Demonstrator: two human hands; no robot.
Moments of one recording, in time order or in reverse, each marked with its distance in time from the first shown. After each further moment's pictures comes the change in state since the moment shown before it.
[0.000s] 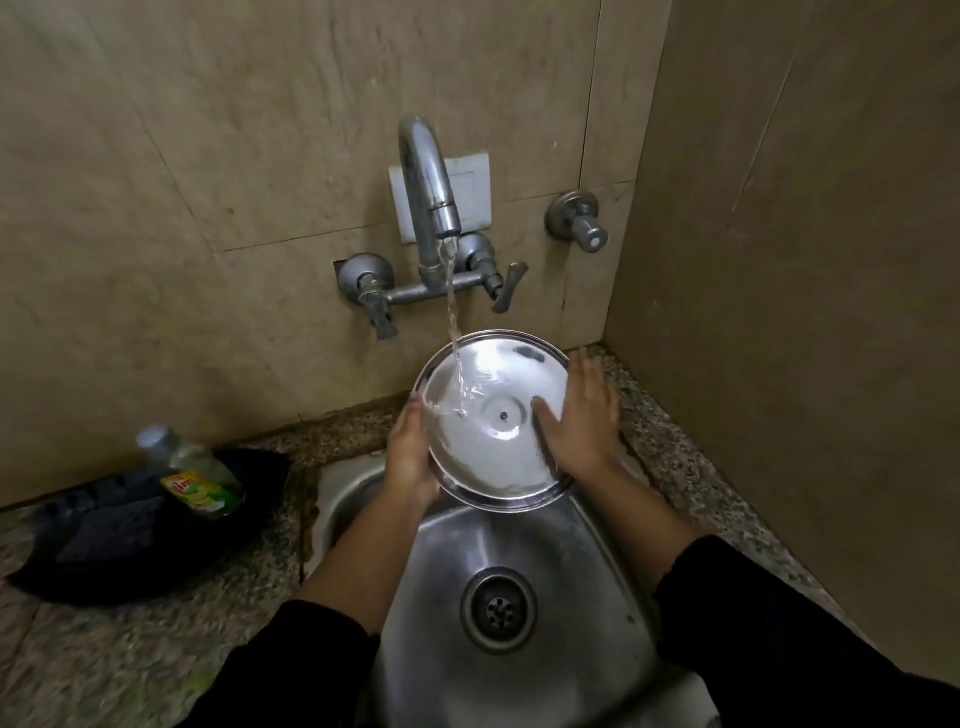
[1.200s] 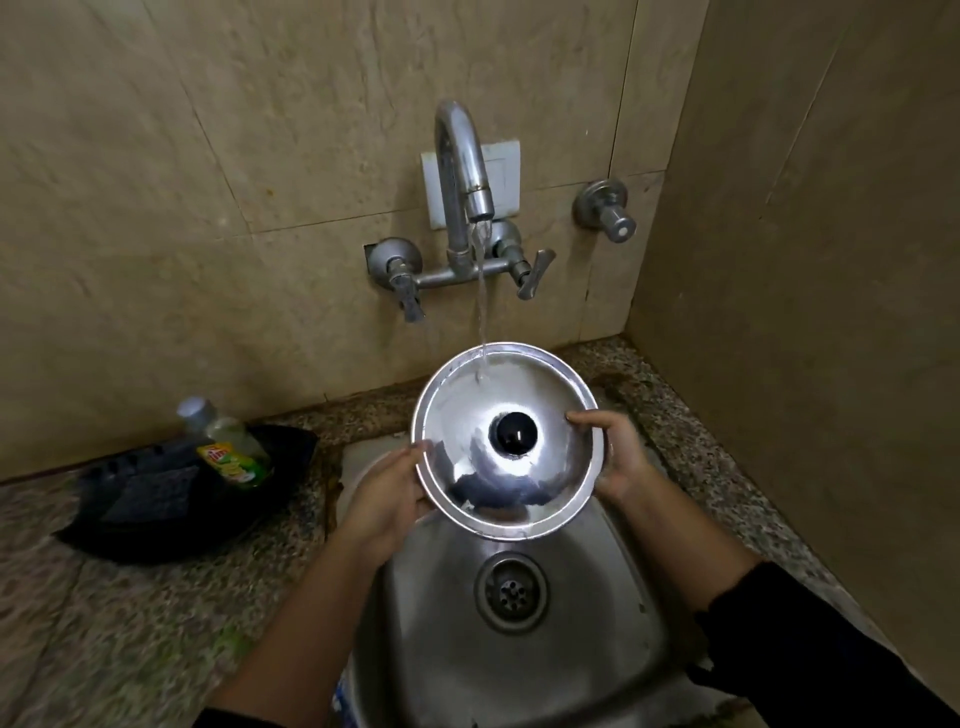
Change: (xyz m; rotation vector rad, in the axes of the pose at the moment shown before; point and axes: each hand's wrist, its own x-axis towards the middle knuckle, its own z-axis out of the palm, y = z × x) left_hand -0.035 -0.005 -0.078 0.117 -0.166 -0.138; right_hand -0.031 -0.001 -0.019 1.513 -0.537 0.764
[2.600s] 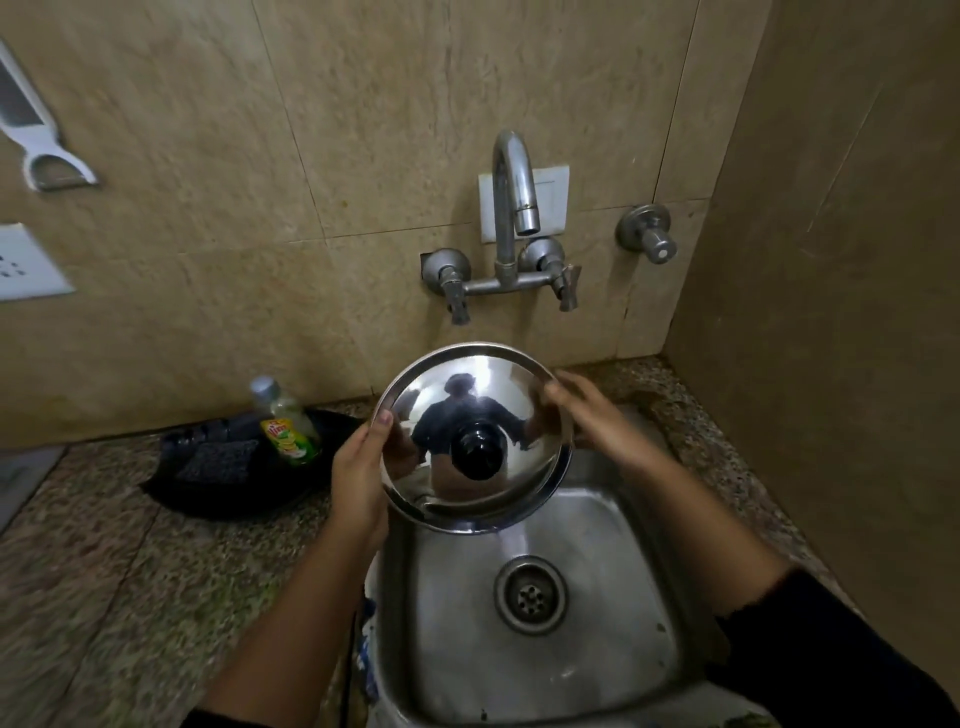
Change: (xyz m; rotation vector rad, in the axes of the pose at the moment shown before) left_hand -0.053 0.028 -0.014 -0.081 0.262 0.497; right_hand -0.045 -0.022 0.051 -0.920 -0.201 -0.332
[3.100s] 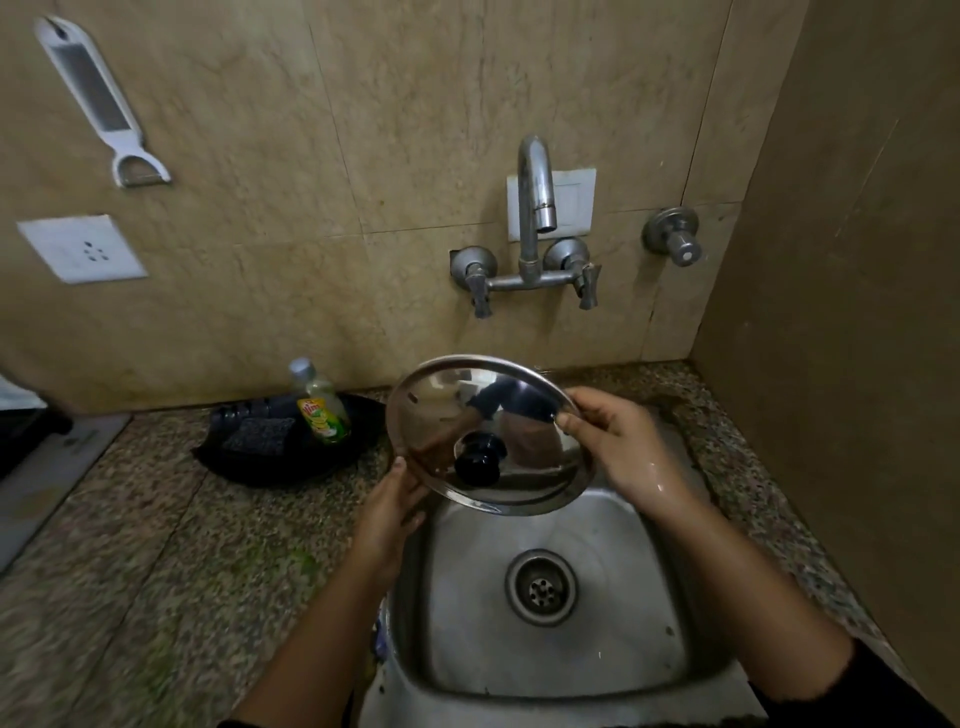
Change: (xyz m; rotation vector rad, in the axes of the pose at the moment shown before) left_hand -0.048 -0.027 -0.023 0.176 0.025 -0.293; right_hand -0.063 -0.025 0.013 -0.052 0.017 -0.374
